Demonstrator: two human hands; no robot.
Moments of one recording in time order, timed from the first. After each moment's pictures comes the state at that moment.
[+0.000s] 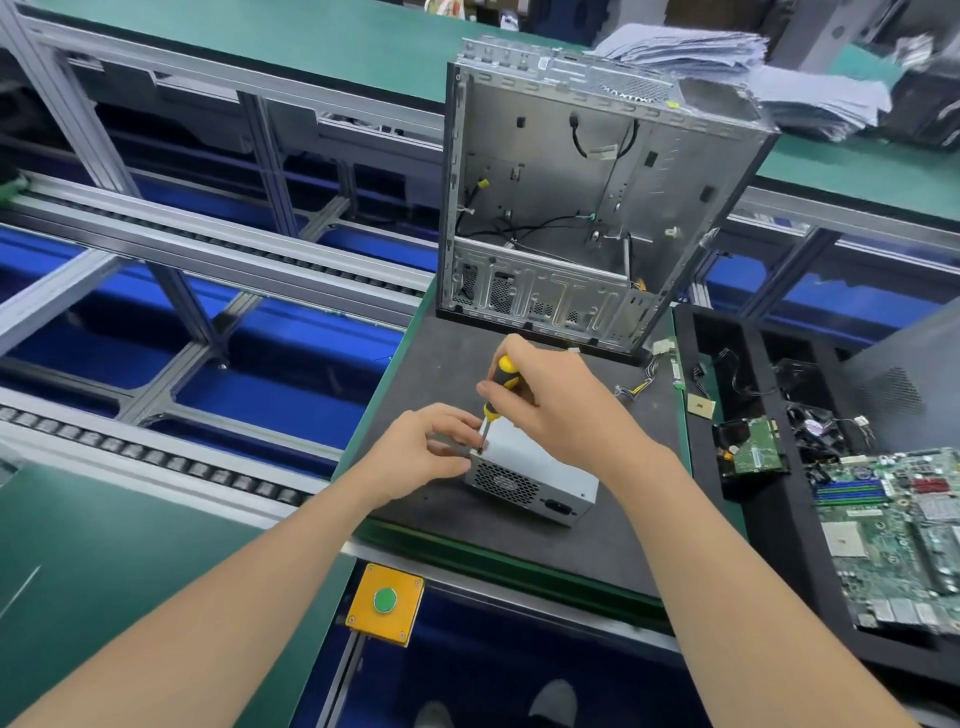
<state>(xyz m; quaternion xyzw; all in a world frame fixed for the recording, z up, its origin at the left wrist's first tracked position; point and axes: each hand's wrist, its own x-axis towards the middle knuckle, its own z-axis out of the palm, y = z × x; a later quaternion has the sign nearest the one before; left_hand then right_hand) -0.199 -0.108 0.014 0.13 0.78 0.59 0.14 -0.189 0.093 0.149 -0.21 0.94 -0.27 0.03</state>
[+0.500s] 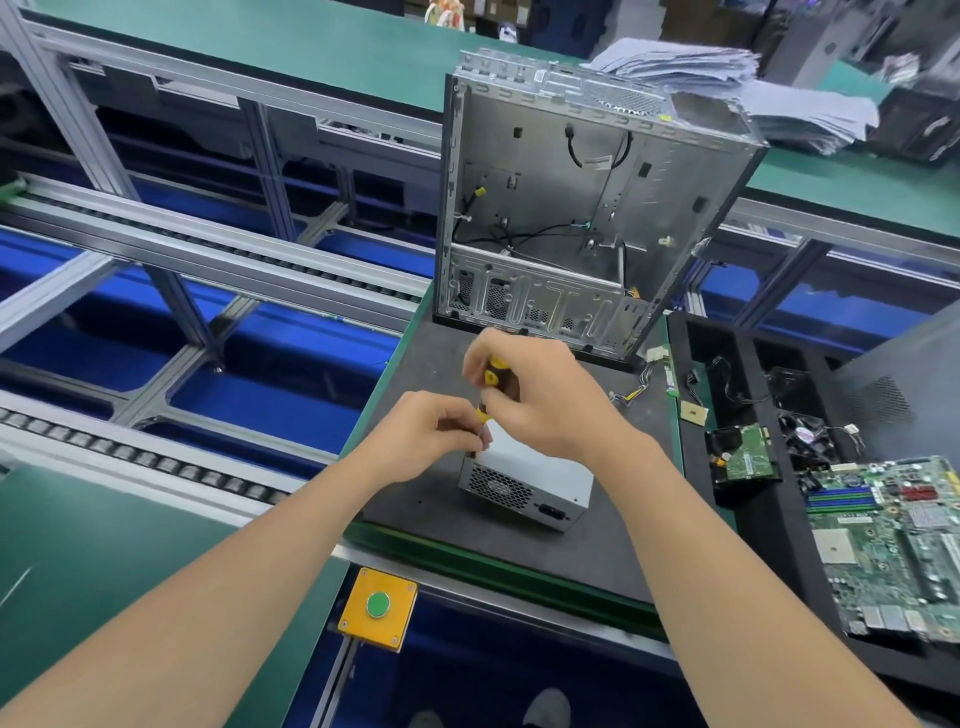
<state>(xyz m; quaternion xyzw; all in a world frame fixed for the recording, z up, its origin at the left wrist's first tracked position) -0.214 -0.103 0.039 0.20 0.82 0.54 0.10 -0.198 0.088 0.154 -0.28 0.92 -0.29 -0.02</state>
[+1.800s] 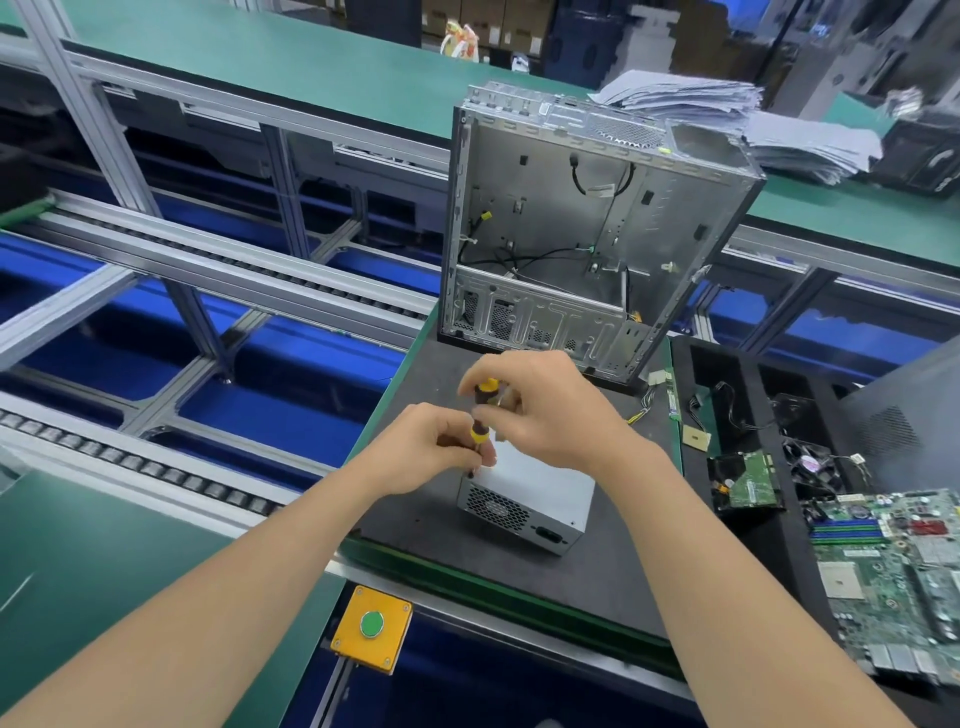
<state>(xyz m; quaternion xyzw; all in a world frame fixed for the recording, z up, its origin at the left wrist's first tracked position) -0.218 -0.101 0.047 0.20 0.81 0.53 0.14 -0.205 0.094 0.170 -0.31 0.92 -0.24 -0.01</state>
